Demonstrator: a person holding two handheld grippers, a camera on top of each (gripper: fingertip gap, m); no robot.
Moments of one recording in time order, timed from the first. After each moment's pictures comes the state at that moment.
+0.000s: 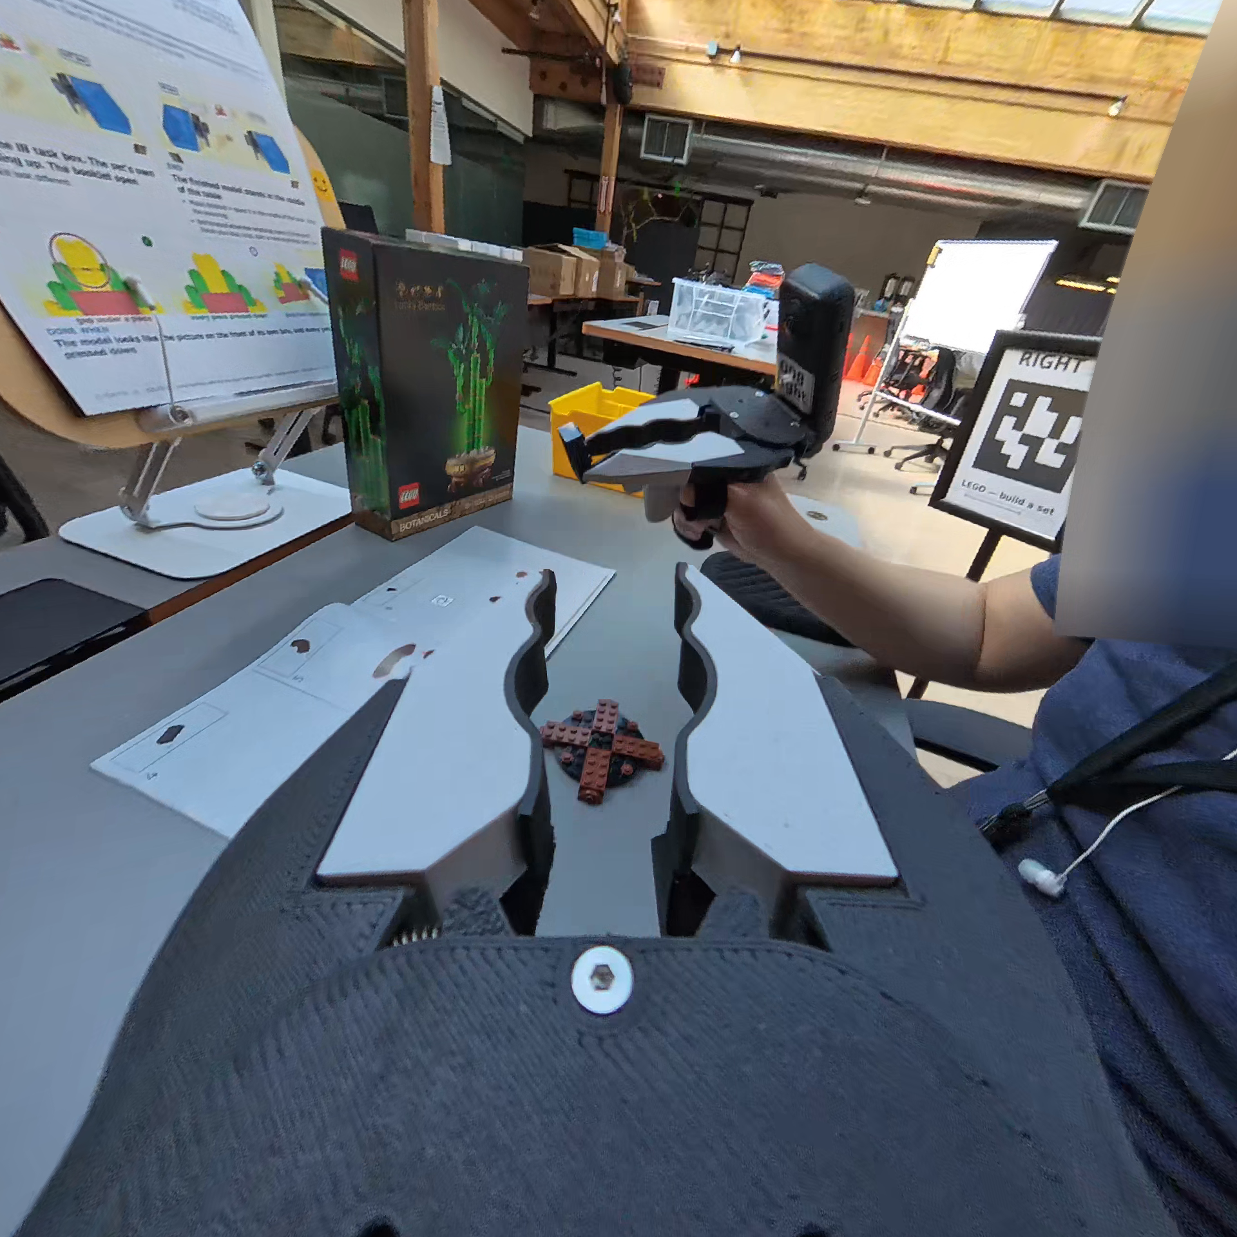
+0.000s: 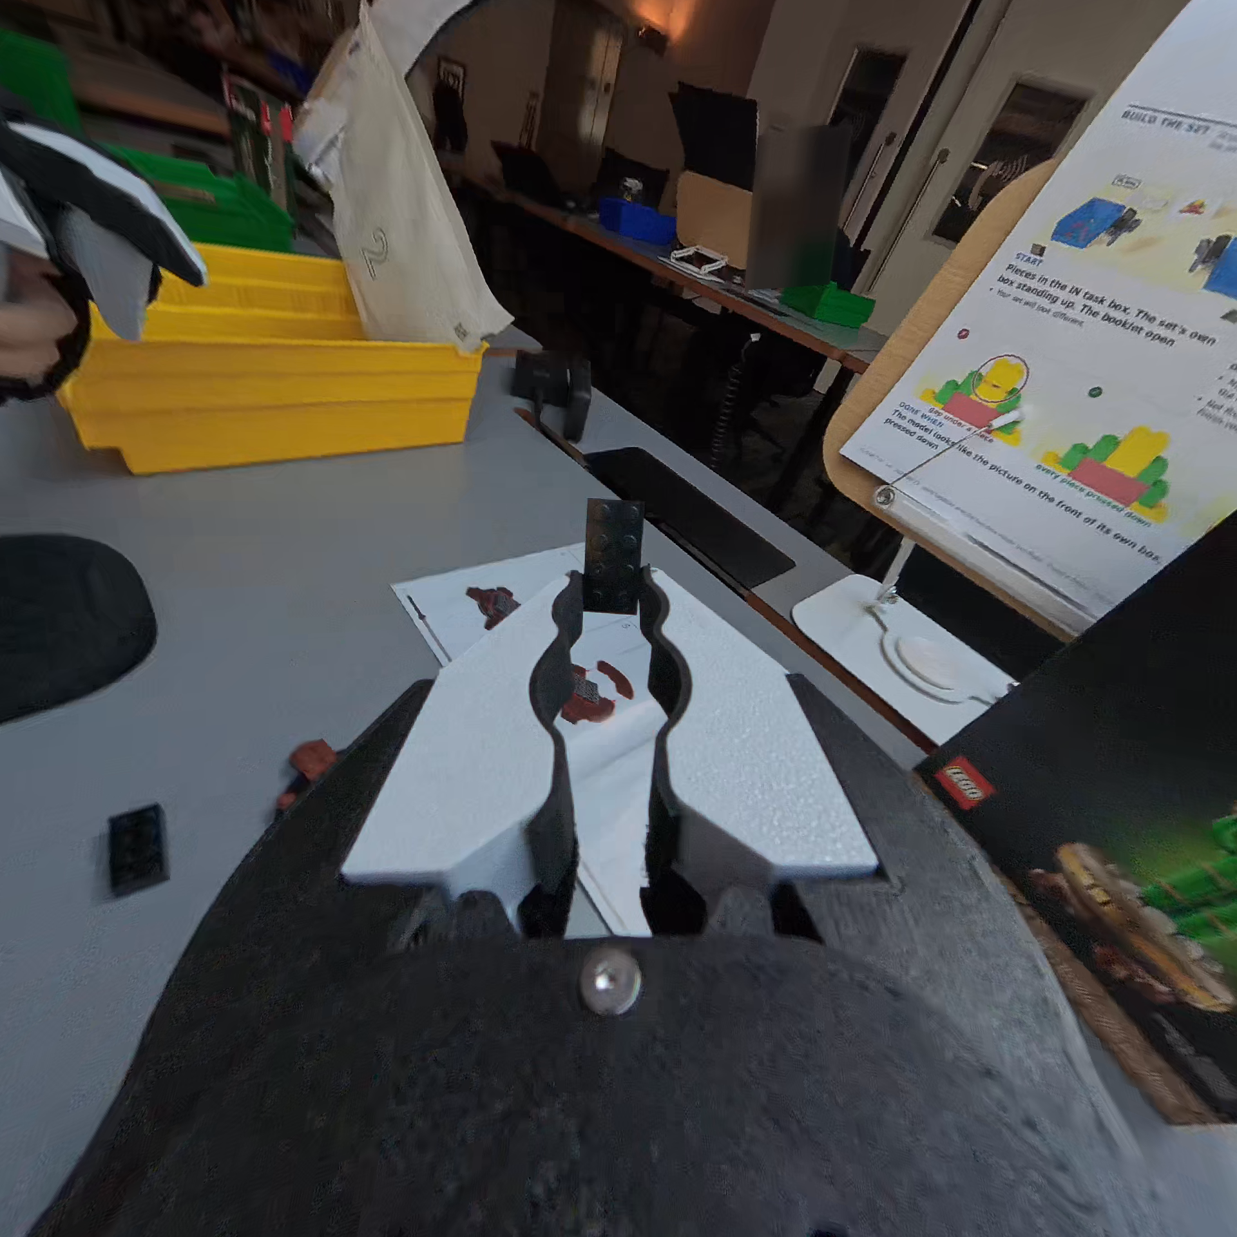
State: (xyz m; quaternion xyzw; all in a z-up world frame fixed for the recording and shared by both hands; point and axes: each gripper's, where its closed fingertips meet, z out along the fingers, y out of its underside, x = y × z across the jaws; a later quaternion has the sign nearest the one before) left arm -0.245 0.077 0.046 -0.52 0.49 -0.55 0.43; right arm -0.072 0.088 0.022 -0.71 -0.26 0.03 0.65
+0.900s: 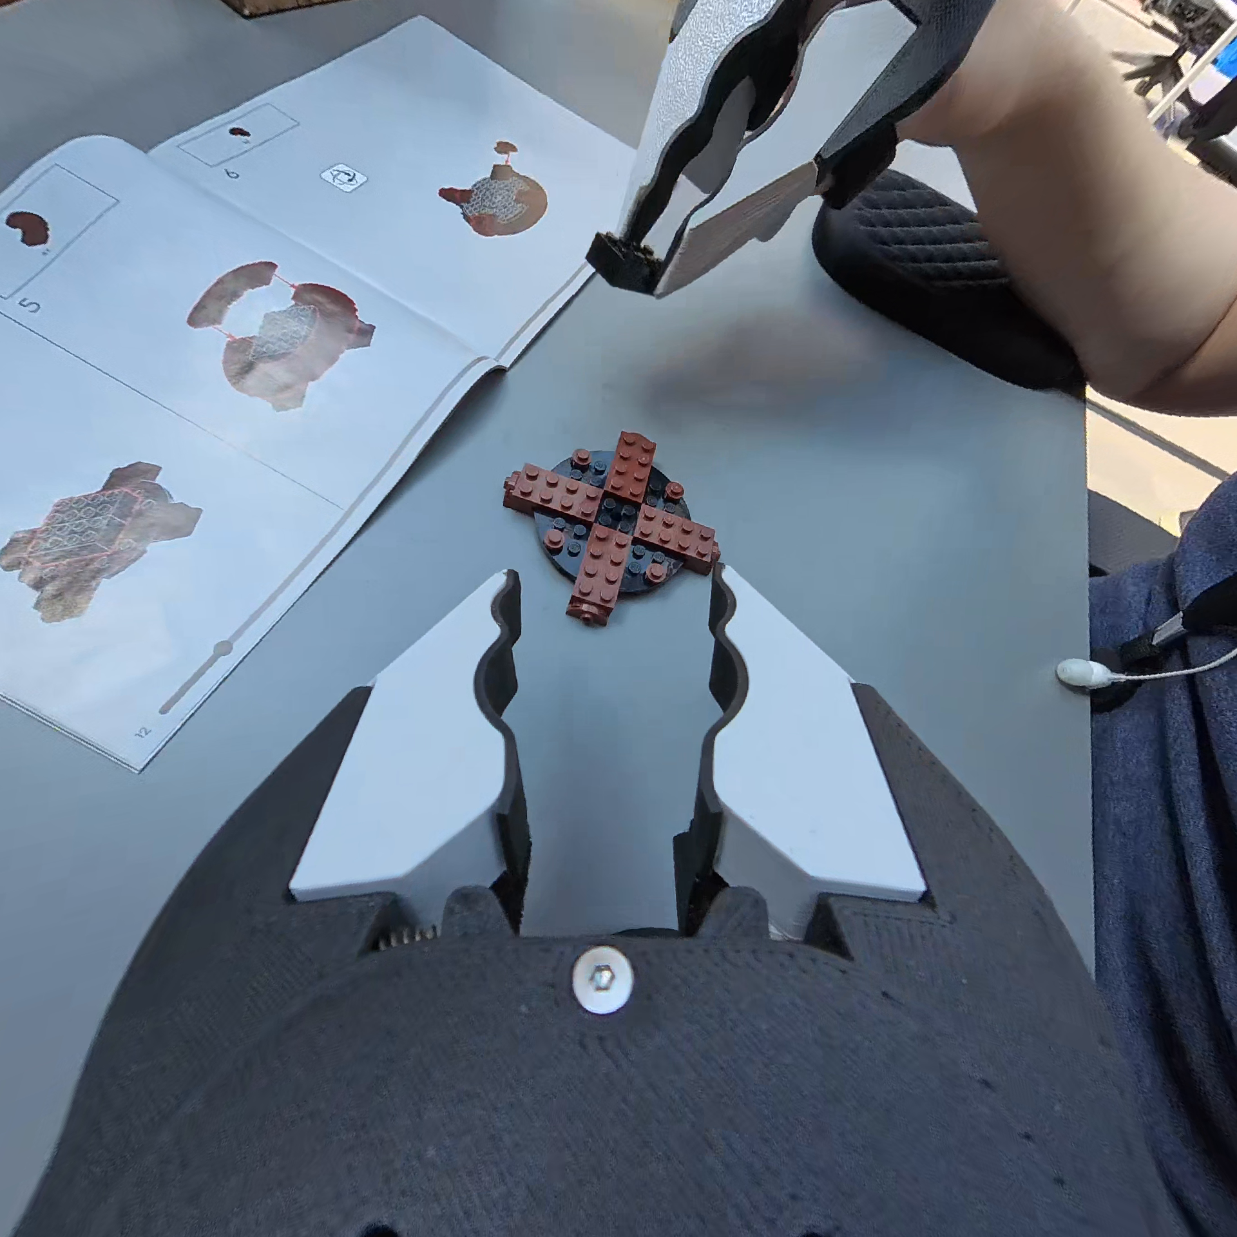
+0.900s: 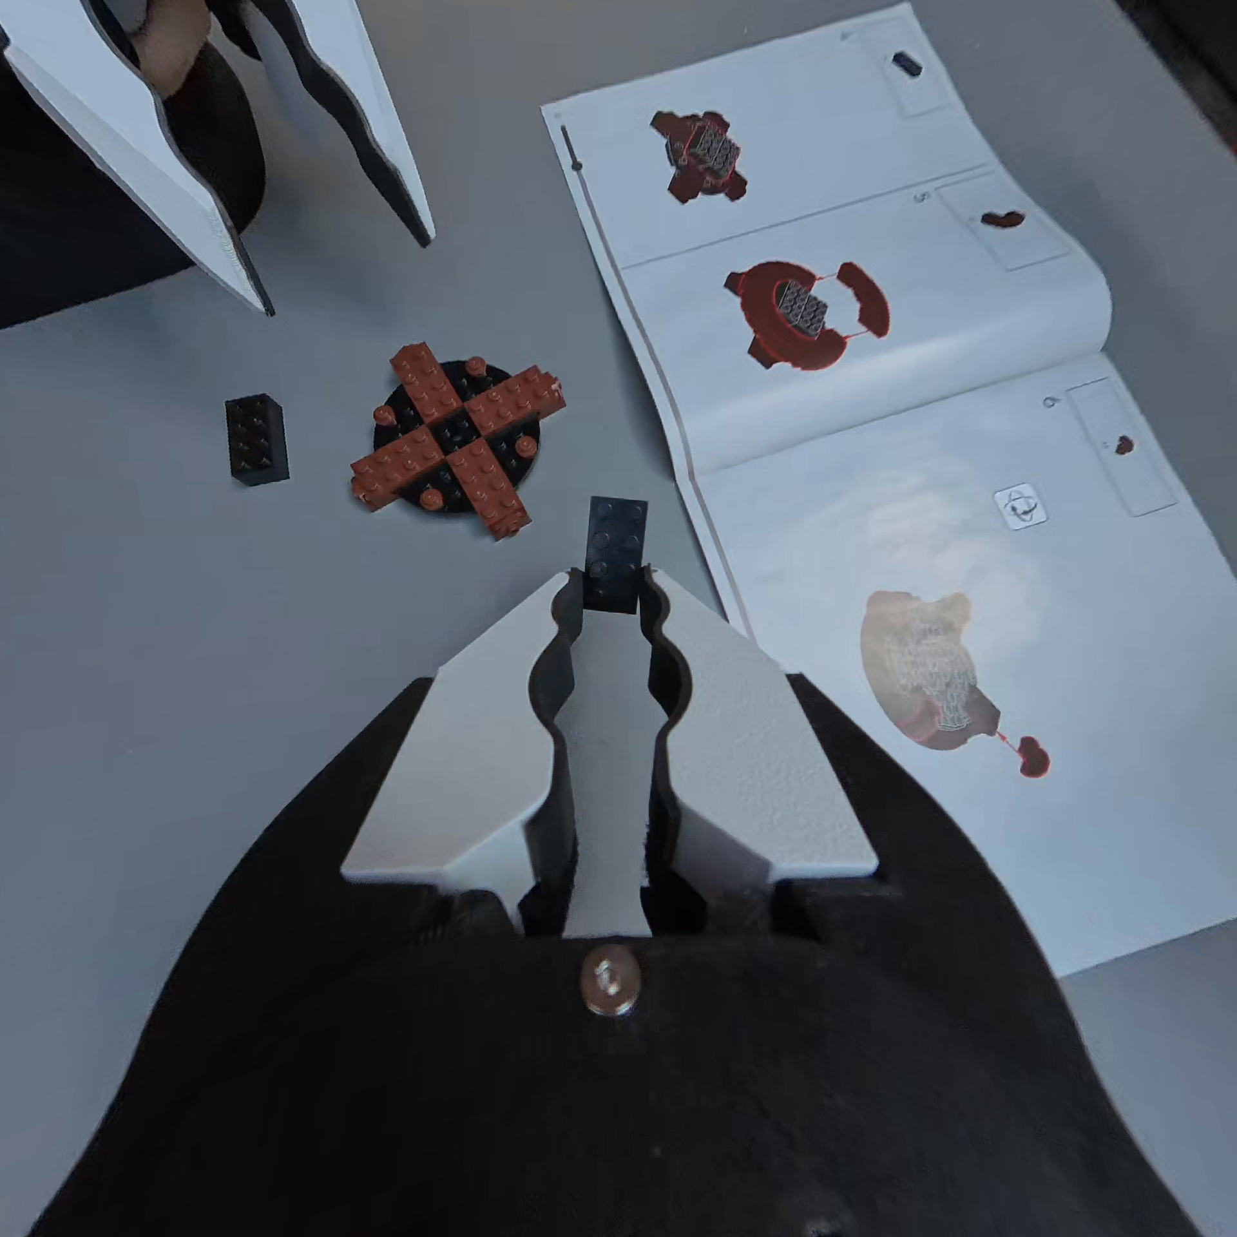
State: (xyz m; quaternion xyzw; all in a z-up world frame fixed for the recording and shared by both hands) left arm -0.179 0.055 -0.114 -0.66 0.58 -0.40 0.26; right arm -0.057 0.053 -0.118 -0.85 -0.37 0.15 0.34
